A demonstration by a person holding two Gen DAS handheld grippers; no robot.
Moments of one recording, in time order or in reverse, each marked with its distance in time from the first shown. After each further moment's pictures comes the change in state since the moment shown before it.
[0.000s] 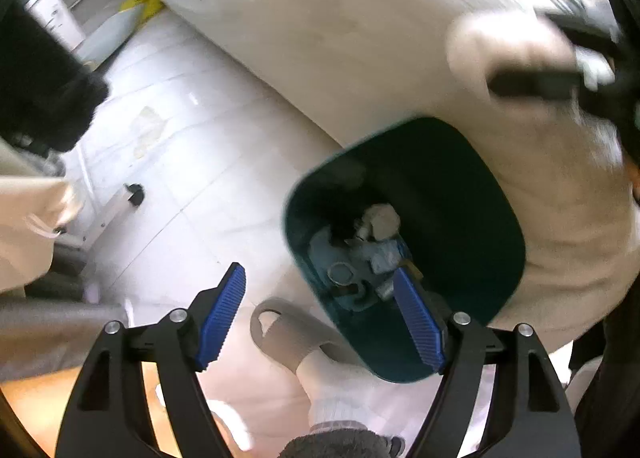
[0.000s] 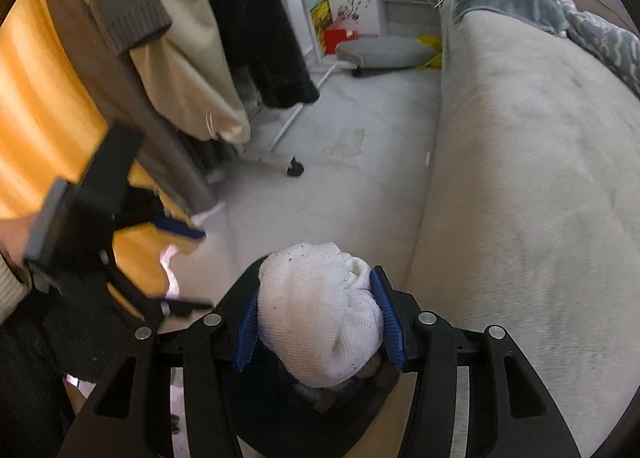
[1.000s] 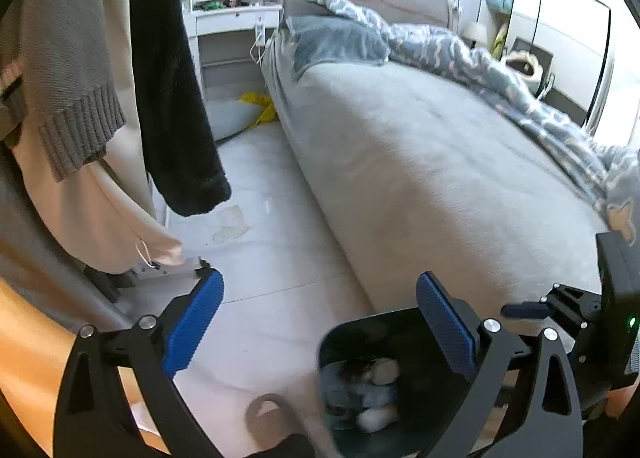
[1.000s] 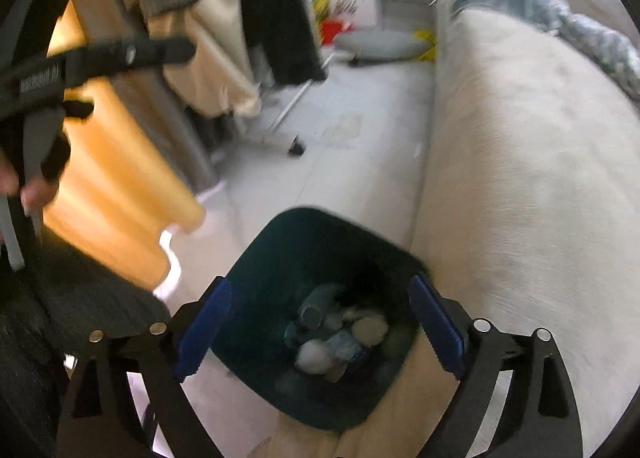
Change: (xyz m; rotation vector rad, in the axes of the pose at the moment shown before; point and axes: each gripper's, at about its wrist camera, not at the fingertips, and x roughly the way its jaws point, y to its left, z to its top) left arm -0.144 -0.009 -0.010 -0.348 -0.560 0.172; right arm -0.061 0.034 -0.051 0.036 -0.067 -0.104
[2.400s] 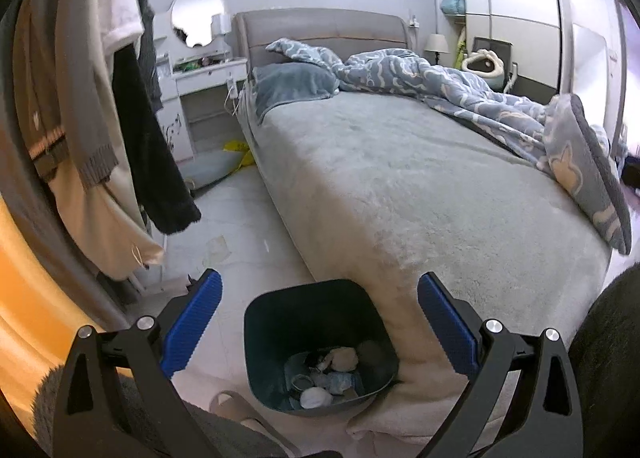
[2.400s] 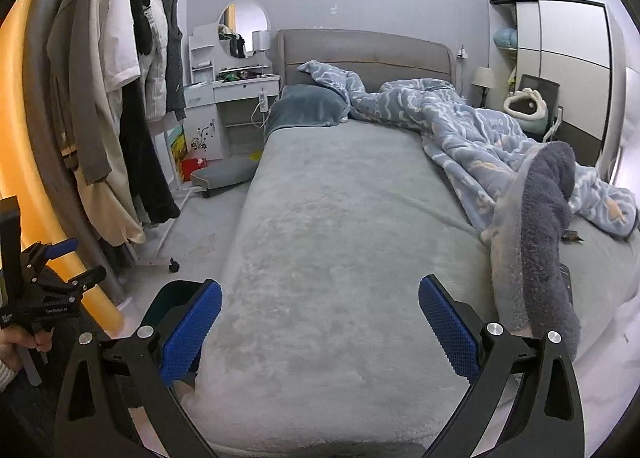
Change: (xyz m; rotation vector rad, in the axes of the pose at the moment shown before) left arm -0.098 -0.147 -0.087 0.125 -0.145 0.043; right arm -0.280 -0.088 -0.147 0.249 -0.423 -0.393
